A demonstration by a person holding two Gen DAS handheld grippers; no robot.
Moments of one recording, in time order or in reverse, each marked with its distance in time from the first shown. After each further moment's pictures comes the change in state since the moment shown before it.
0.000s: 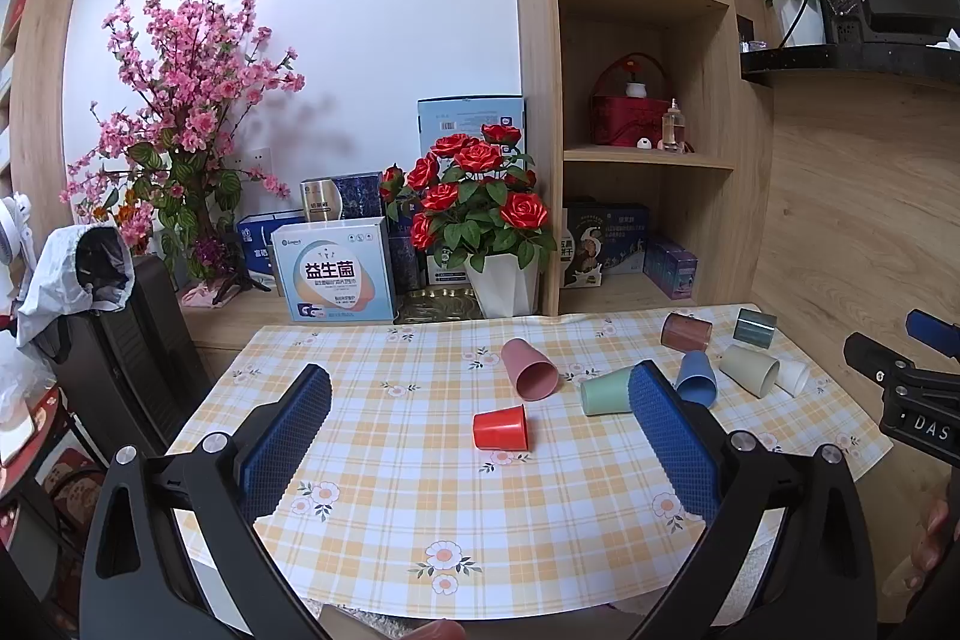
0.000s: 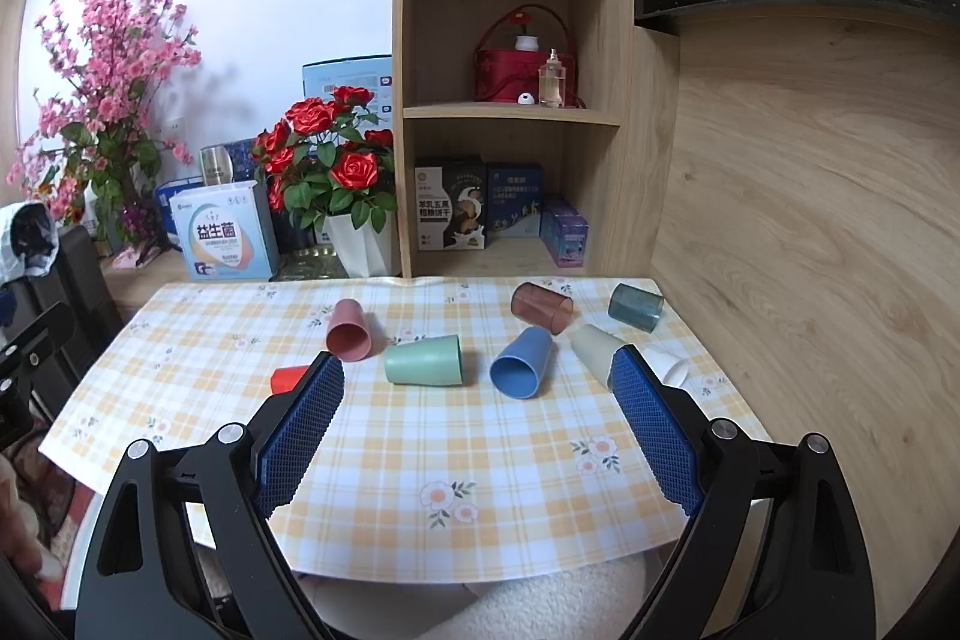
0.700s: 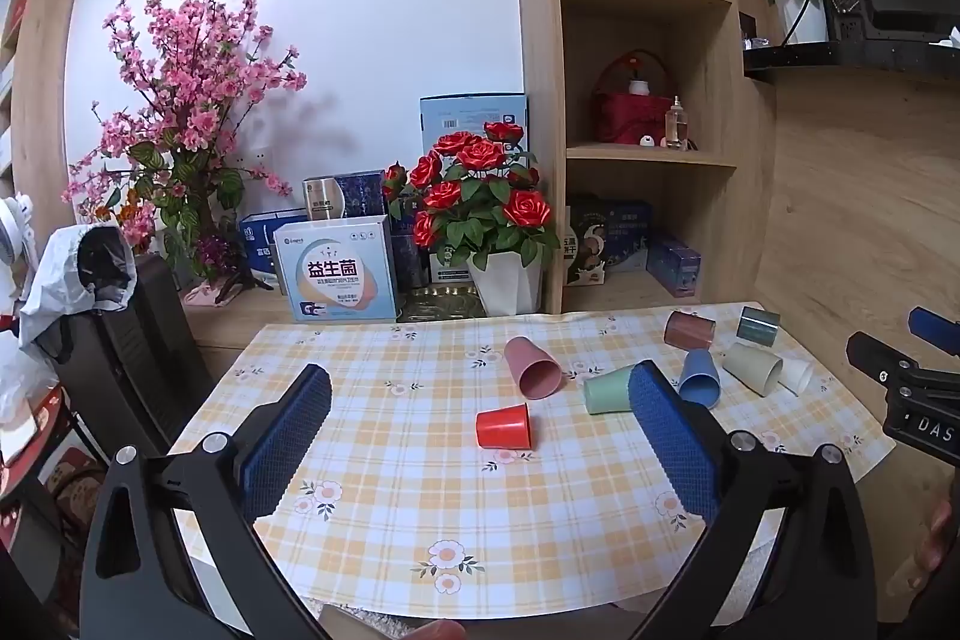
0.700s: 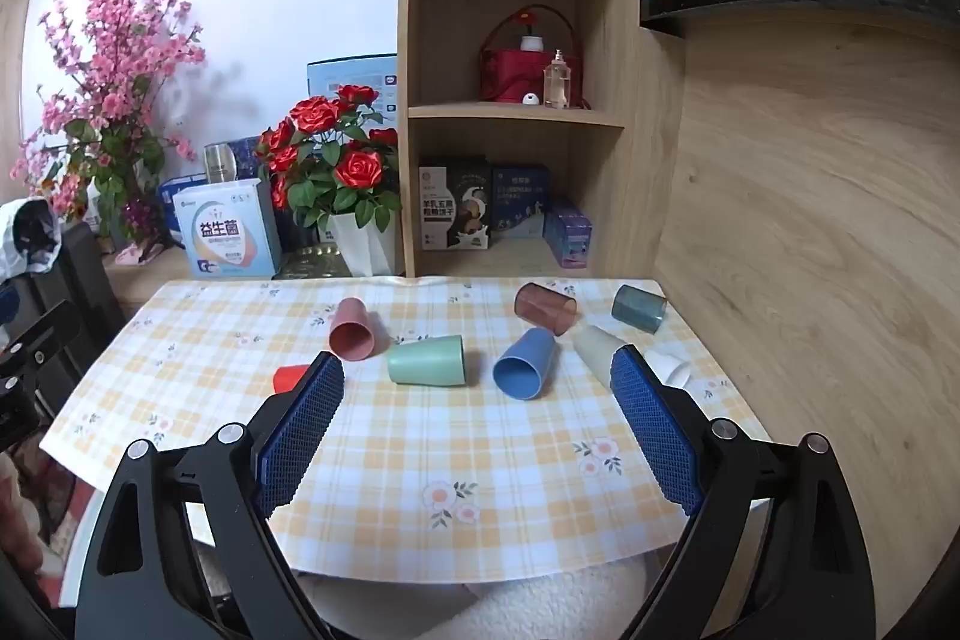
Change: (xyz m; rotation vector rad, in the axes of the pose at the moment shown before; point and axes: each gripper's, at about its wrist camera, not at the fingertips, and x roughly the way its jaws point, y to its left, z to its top) left arm 0.001 0.001 -0.004 0.002 0.000 0.001; right arm -0.003 0.001 0.004 -0.015 0.000 0.003
